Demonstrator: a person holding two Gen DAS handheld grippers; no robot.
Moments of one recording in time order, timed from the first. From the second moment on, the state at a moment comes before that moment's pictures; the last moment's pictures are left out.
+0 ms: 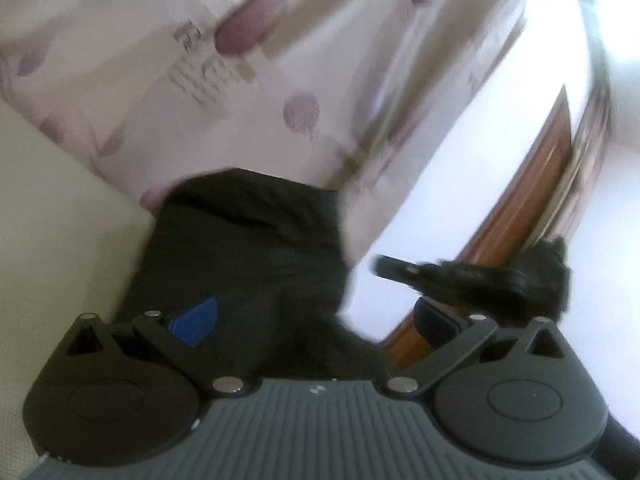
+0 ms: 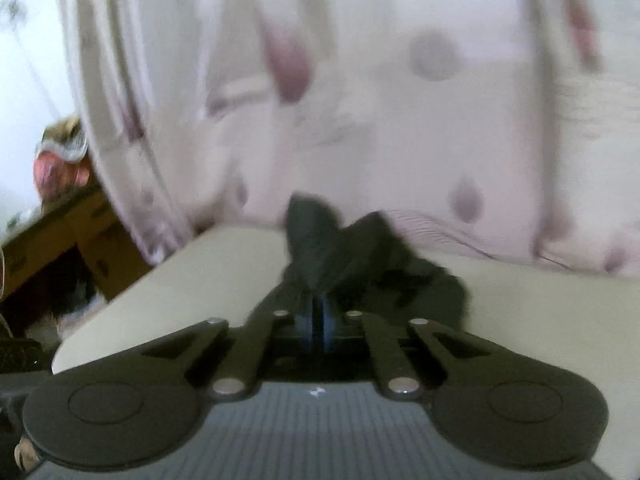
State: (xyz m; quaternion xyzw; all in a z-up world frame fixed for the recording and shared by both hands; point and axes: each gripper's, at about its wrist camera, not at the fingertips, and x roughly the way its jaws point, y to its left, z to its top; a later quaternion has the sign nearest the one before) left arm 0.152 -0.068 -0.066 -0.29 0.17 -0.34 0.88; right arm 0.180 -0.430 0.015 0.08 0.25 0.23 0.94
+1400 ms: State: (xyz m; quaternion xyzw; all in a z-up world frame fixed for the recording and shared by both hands) left arm 0.171 -0.143 -0.073 -0.17 0.24 -0.32 0.90; right arm 0.160 -0.494 -0.065 0.25 0.24 0.18 0.92
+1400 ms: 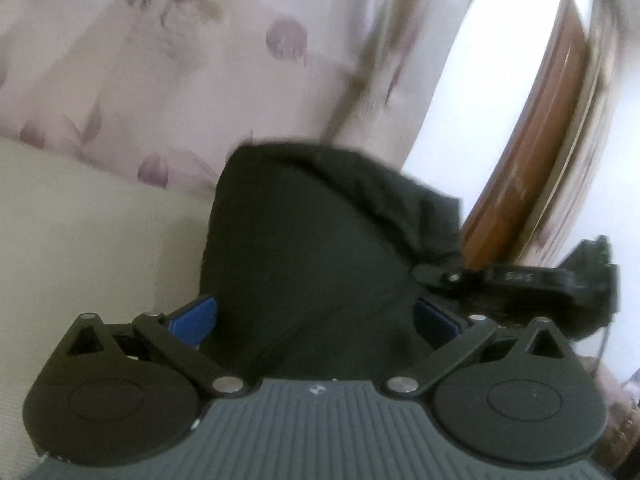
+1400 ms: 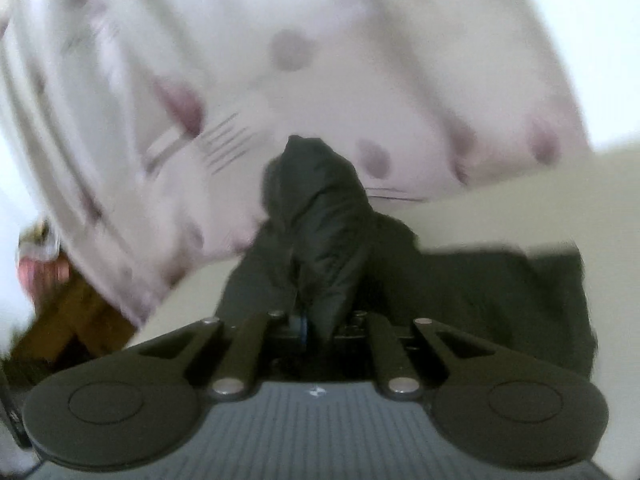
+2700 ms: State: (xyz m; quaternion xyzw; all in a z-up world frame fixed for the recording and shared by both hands) left arm 0.170 -0.147 -0.103 -0.19 0.26 -0.29 0.90; right arm 0.211 -0.460 -0.060 0.11 0.27 0.17 0.94
